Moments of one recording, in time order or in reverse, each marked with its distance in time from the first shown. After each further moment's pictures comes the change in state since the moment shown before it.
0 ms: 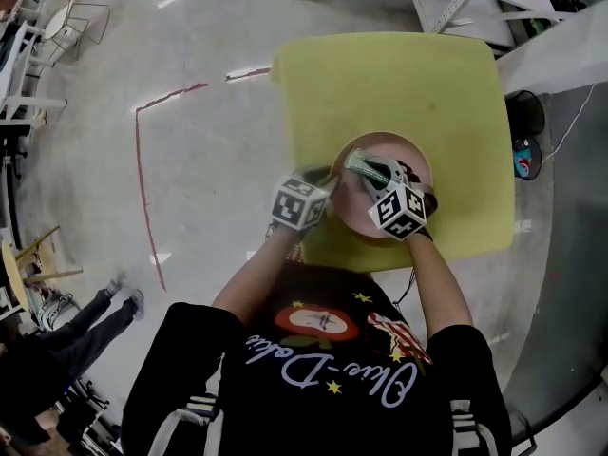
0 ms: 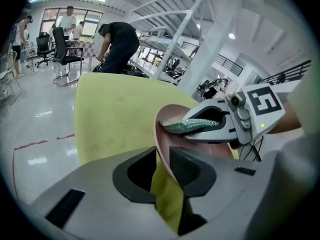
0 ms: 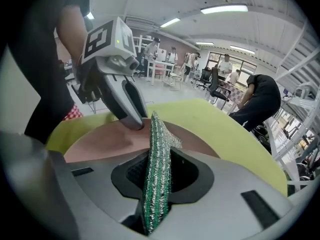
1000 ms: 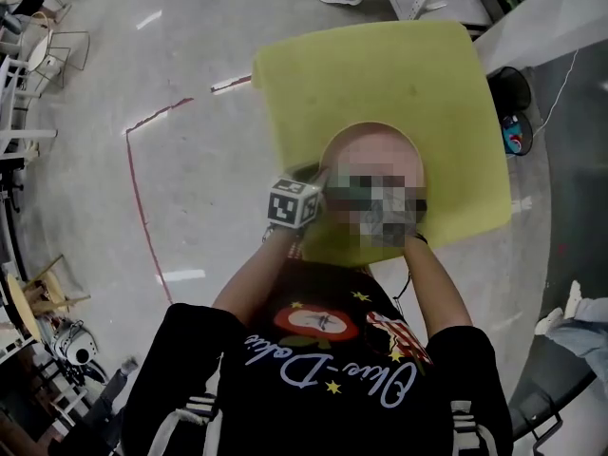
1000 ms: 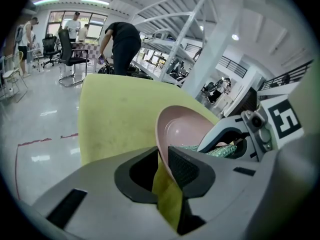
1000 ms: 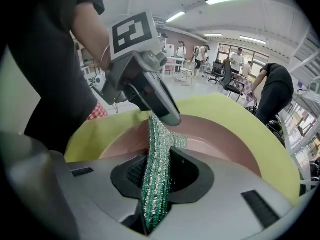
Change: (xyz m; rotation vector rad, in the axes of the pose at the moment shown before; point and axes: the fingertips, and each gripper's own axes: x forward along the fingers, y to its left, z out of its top) left arm 0.001 0.000 0.001 -0.027 -0.023 0.042; right arm -0.011 0.063 -0.008 -0.004 0.054 0.155
